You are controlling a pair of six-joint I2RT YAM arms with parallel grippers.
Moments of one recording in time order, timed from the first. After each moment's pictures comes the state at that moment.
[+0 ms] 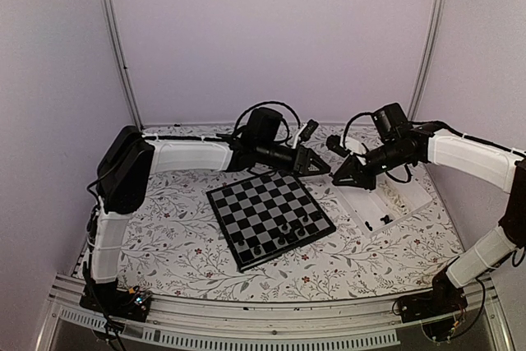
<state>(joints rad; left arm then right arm) -0.84 2.21 1.70 0.09 0.73 -0.58 0.47 1.48 1.12 -0.58 -0.56 -0.67</state>
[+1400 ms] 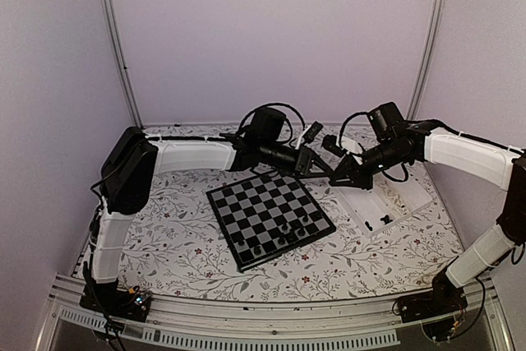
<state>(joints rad) -0.85 2.24 1.75 0.07 0.80 -0.60 0.49 1.50 1.14 -0.58 -0.56 -0.65</state>
